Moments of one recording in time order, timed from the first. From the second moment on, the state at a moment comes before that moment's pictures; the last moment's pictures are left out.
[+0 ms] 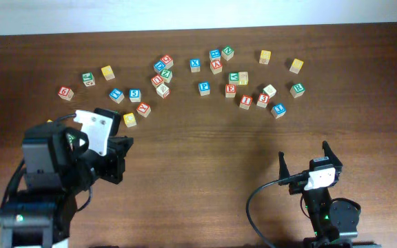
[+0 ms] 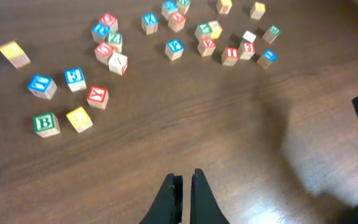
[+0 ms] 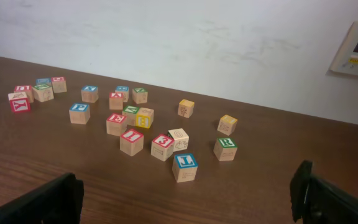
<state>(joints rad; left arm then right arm) -0.01 0.93 1.16 -1.01 0.44 0.13 0.00 0.01 0.01 -0.06 -0.13 -0.13</state>
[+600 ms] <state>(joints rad) -0.01 1.21 1.15 -1.03 0.46 0.06 0.00 0.01 0.01 -0.06 -0.13 -0.13</state>
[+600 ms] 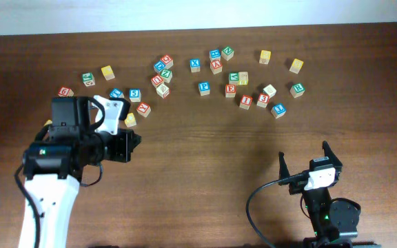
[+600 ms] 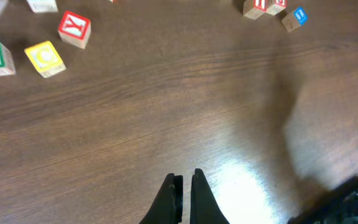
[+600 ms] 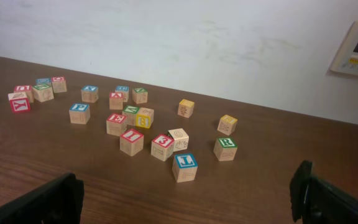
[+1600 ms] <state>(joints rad) -0.01 1.24 1.15 -1.03 0.51 0.06 0.00 0.01 0.01 -0.06 -0.13 -0.13</state>
